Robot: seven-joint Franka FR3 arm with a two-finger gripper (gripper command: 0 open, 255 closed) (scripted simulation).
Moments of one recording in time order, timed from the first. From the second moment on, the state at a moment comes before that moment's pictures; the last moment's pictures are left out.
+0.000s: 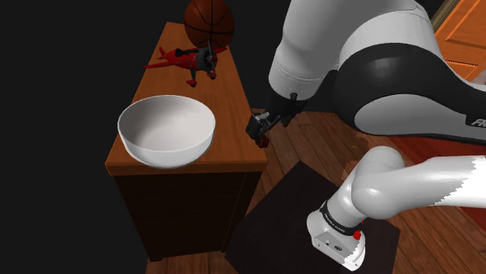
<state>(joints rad) 0.06 -0.82 0.53 -2.37 0.07 1.65 0.63</state>
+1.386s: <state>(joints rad) 0.07 -0.82 0.56 -2.46 0.08 1.75 0.66</state>
